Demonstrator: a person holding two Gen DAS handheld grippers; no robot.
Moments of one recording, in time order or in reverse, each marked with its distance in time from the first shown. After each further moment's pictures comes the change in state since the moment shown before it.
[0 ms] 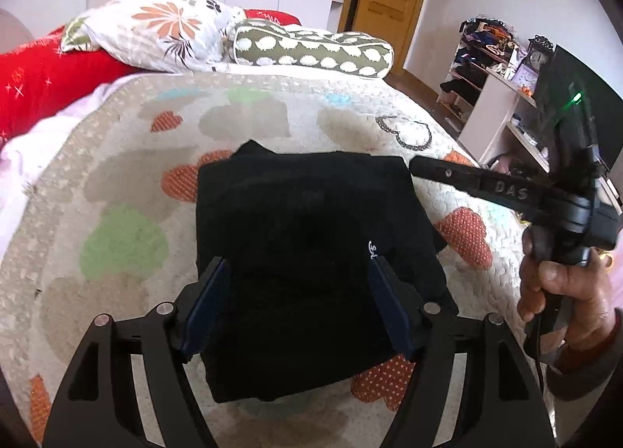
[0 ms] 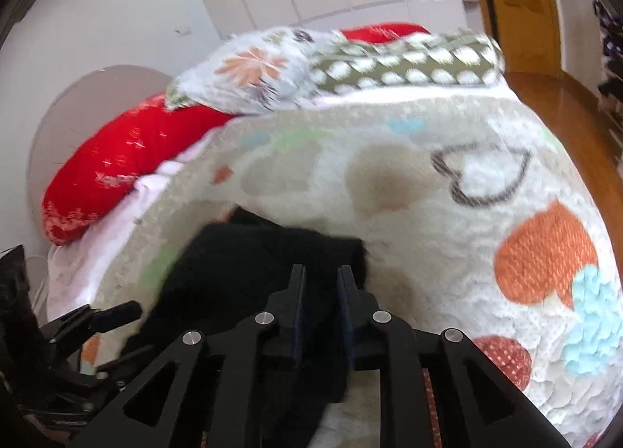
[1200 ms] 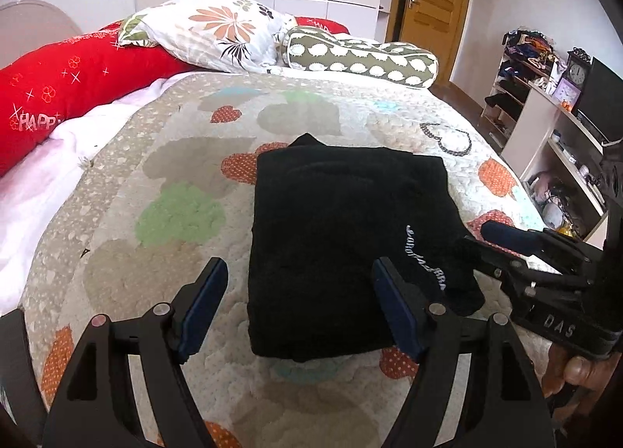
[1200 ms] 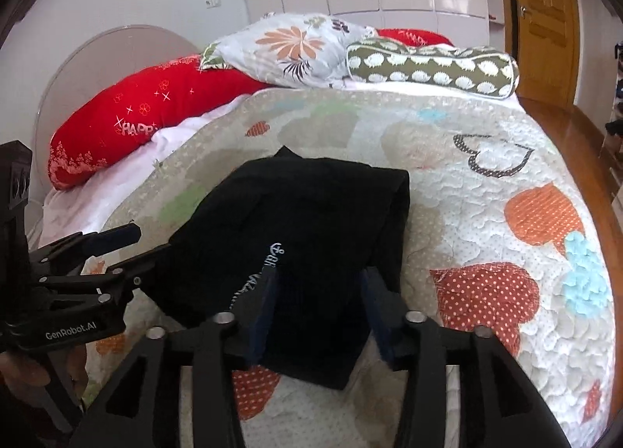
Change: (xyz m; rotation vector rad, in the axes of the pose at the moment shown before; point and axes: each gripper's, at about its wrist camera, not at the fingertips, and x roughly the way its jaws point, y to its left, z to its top) left arm -0.024 0.005 -0.023 -0.074 -0.040 0.173; right arm -0.029 0.047 -0.061 -0.142 0.029 -0.064
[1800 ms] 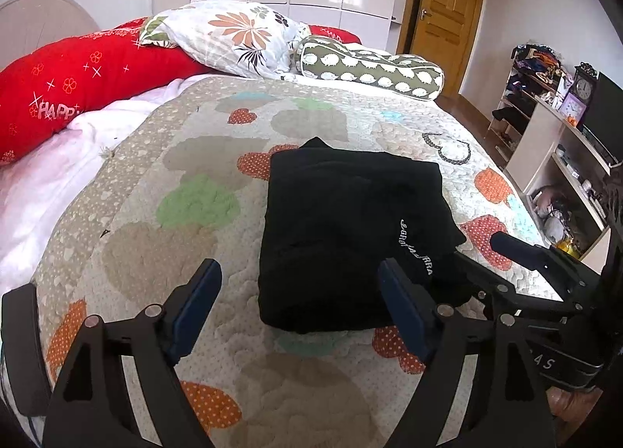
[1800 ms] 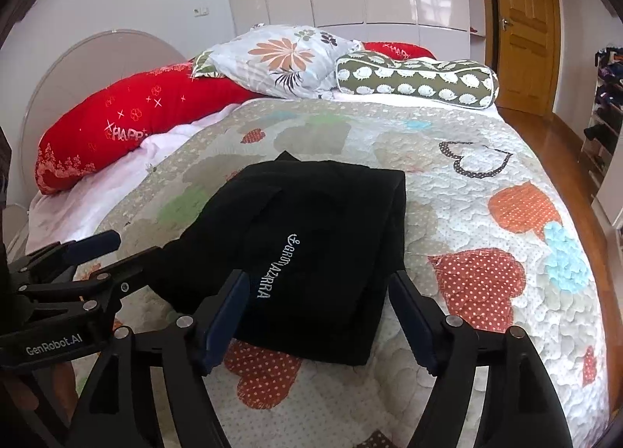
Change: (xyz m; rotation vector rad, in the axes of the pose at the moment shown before) left arm -0.025 0.002 -0.010 -0.050 -0.016 0.029; right arm -0.018 0.025 -0.012 0.015 -0.045 -0.079
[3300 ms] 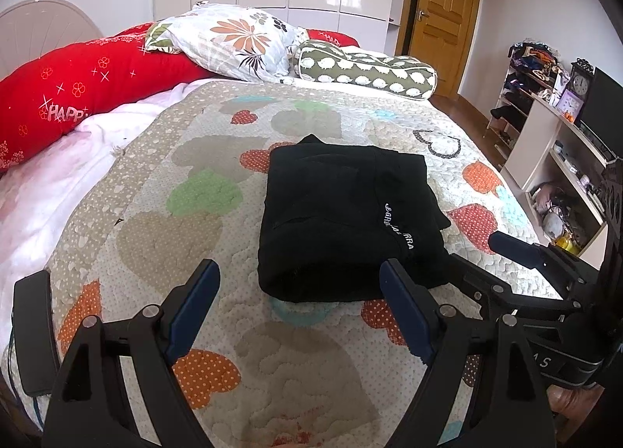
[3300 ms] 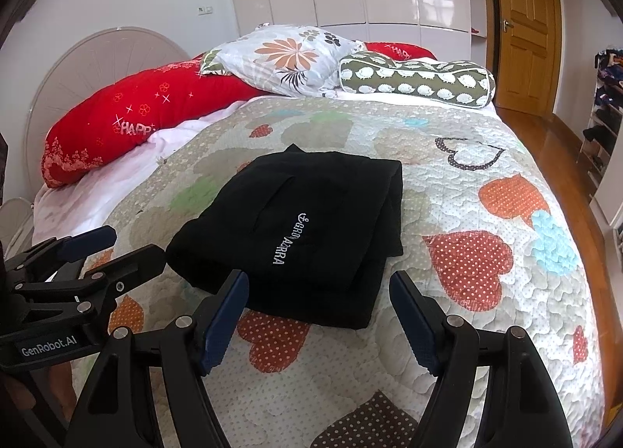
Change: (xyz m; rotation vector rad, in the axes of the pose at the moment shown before) left arm -0.026 -0.007 -0.015 0.007 -0.021 0.009; right arm -0.024 0.006 -0.013 -0.014 0.012 0.003
